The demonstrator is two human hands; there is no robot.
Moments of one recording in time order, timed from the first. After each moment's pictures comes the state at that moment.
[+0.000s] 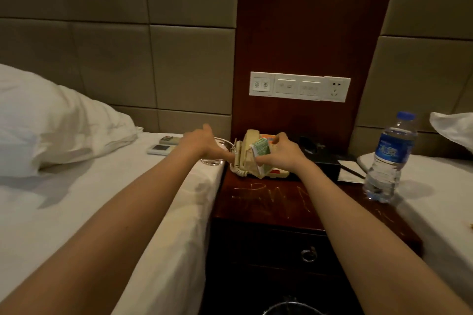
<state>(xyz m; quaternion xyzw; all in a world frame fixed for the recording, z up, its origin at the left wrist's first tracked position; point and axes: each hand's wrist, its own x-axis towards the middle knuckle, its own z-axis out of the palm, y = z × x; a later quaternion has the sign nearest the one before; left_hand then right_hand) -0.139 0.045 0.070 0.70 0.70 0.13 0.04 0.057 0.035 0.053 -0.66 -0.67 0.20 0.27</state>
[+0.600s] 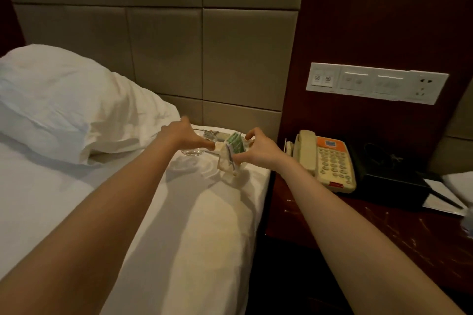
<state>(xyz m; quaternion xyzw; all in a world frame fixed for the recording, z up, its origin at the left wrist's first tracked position) -0.285 0.099 0.045 0.60 0.78 0.18 0.05 -0.088 0.105 0.032 -0.53 -0.76 0.29 0.25</state>
